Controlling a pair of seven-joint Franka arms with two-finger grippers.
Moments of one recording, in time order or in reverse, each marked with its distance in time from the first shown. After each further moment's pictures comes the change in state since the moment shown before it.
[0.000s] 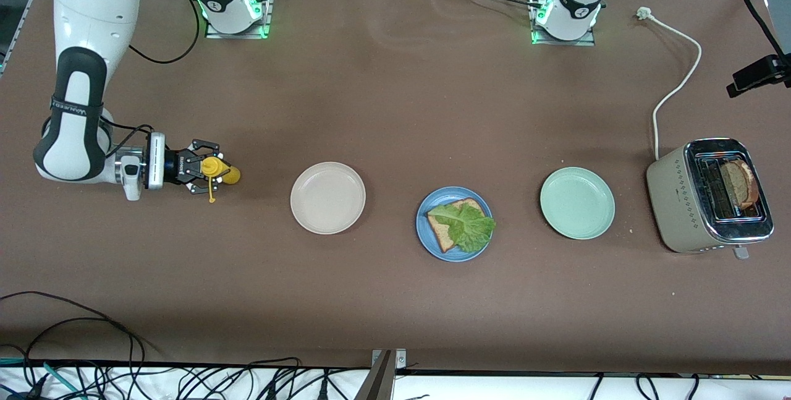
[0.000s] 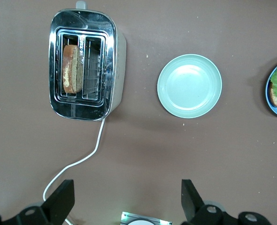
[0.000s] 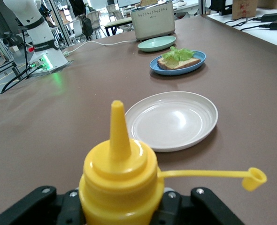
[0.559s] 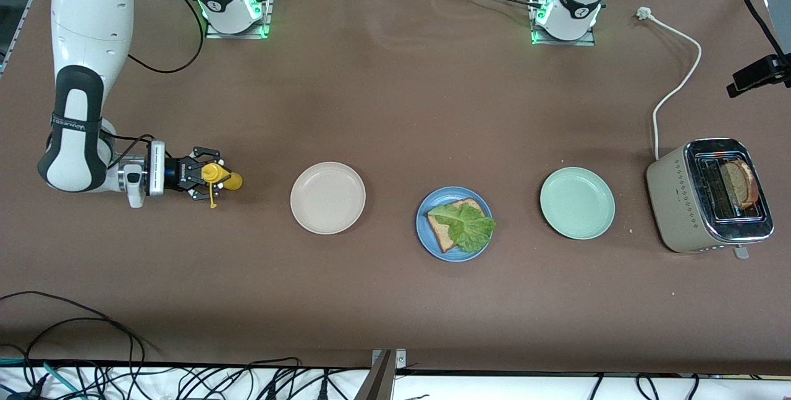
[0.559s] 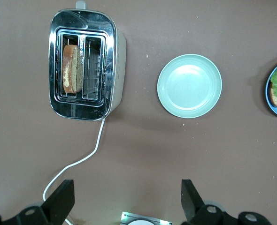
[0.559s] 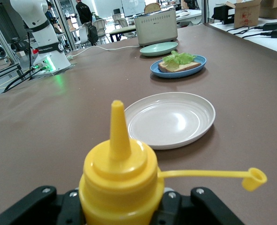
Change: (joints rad) left arm 0.000 0.000 0.000 0.000 0.000 0.000 0.000; right arm -0.108 0.050 0.100 0.070 0.000 -0.013 -0.039
